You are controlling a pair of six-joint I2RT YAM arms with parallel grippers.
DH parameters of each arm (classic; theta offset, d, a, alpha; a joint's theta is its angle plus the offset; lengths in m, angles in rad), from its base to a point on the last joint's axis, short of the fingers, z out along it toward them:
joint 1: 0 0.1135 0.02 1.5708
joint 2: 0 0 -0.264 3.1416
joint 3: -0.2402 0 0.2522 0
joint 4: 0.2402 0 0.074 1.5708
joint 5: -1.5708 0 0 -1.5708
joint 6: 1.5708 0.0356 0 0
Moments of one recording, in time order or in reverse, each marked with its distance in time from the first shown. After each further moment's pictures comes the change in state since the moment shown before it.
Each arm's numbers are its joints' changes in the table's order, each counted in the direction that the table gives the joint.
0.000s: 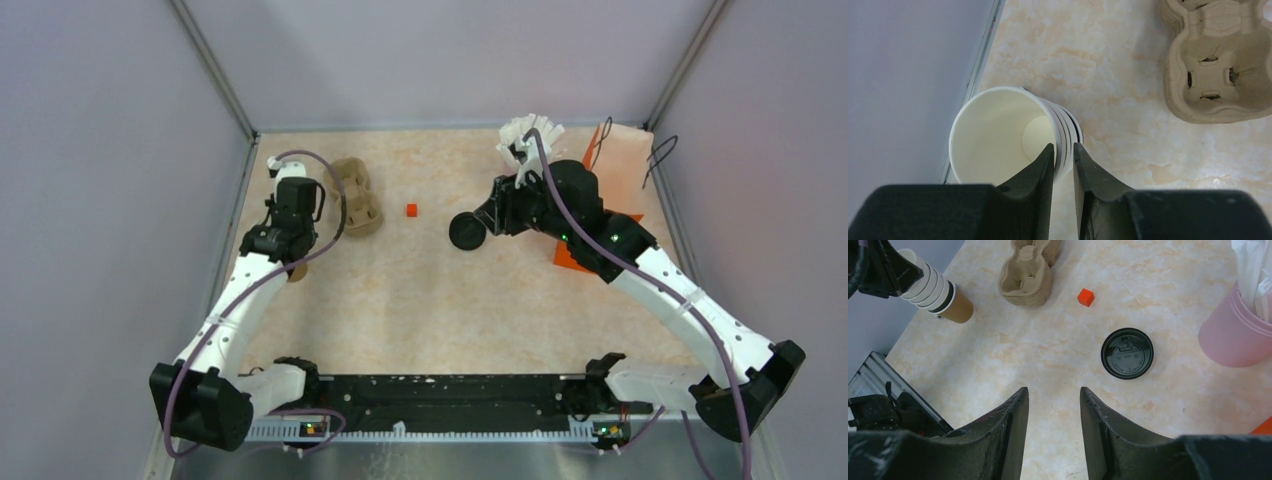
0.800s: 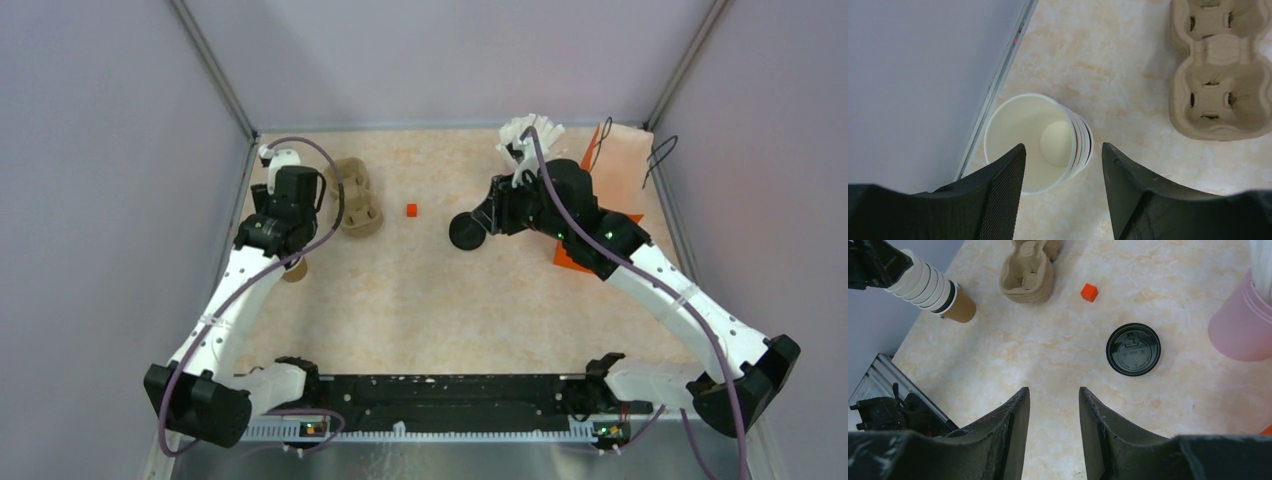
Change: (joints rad) left arm -0.062 -0.024 -0.150 0.122 0.123 -0.047; right arm 0.000 -0.024 0.000 -0.001 -0.003 0.042
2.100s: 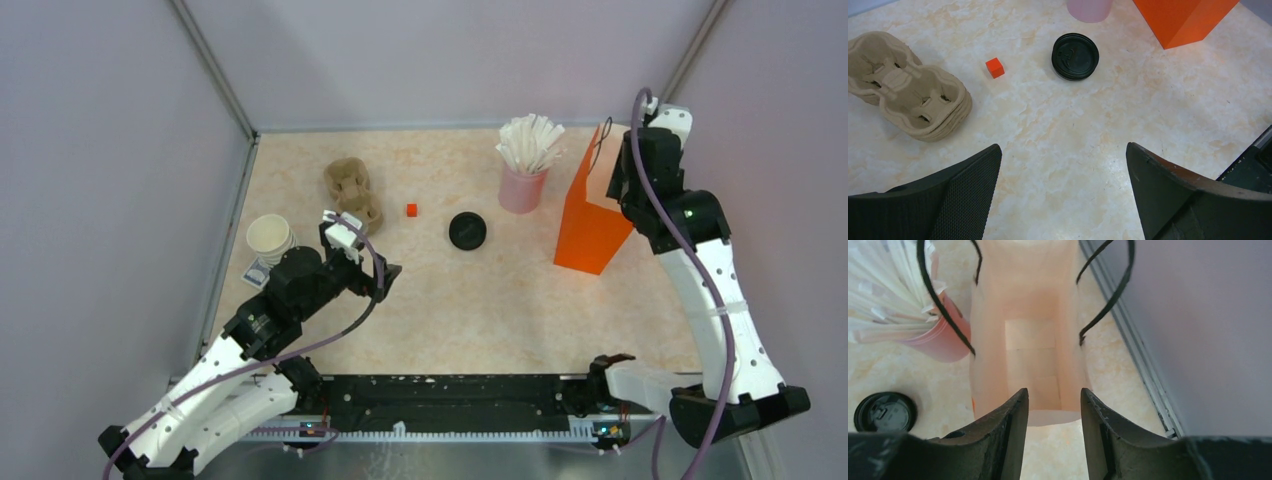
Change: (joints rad) left arm -0.435 0.522 0.436 -0.369 -0.652 0.133; right arm -0.434 0.029 -0.268 0.460 -0.680 -0.089
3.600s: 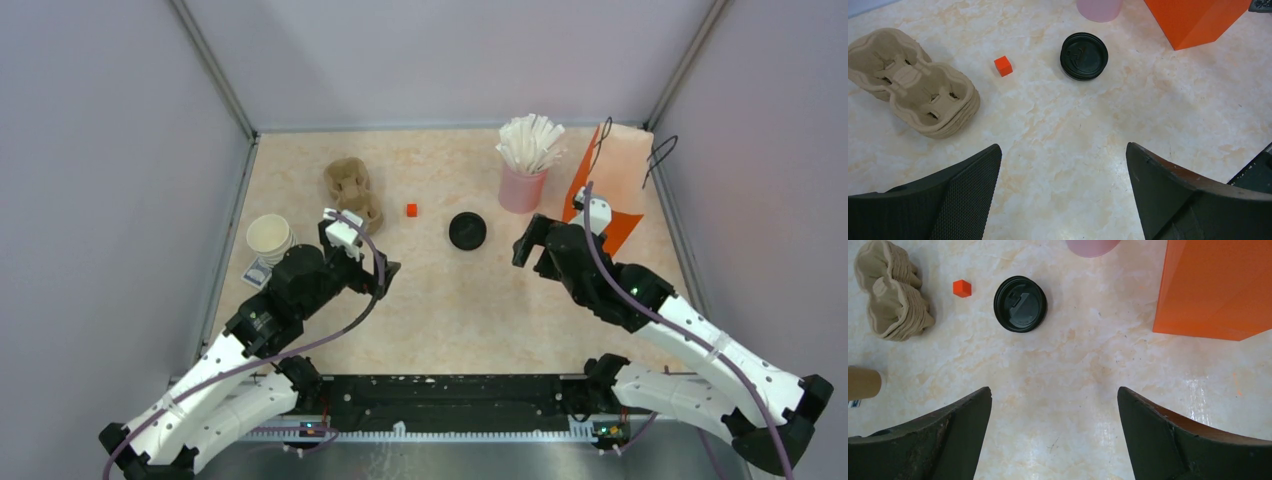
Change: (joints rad) left arm 0.000 -0.019 -0.007 0.000 0.035 0.002; right arm 0.569 0.265 0.565 -0.213 0.060 0.565
